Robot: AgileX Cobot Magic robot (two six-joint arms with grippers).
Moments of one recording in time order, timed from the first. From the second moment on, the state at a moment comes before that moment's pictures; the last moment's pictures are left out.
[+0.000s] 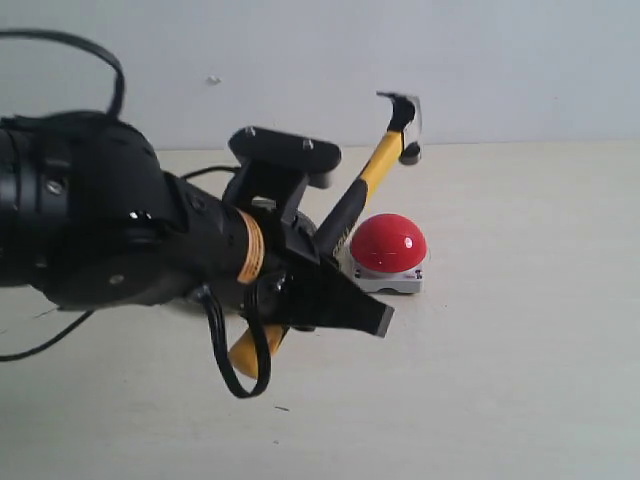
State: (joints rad) left arm -0.98 1.62 -1.03 0.38 0.42 -0.69; right arm 0.12 0.01 -0.15 -0.46 0.24 0.80
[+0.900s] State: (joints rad) left arm -0.93 1.67 -1.14 0.34 0.41 -0.60; right arm 0.12 0.01 -0.15 -0.46 0.24 0.80
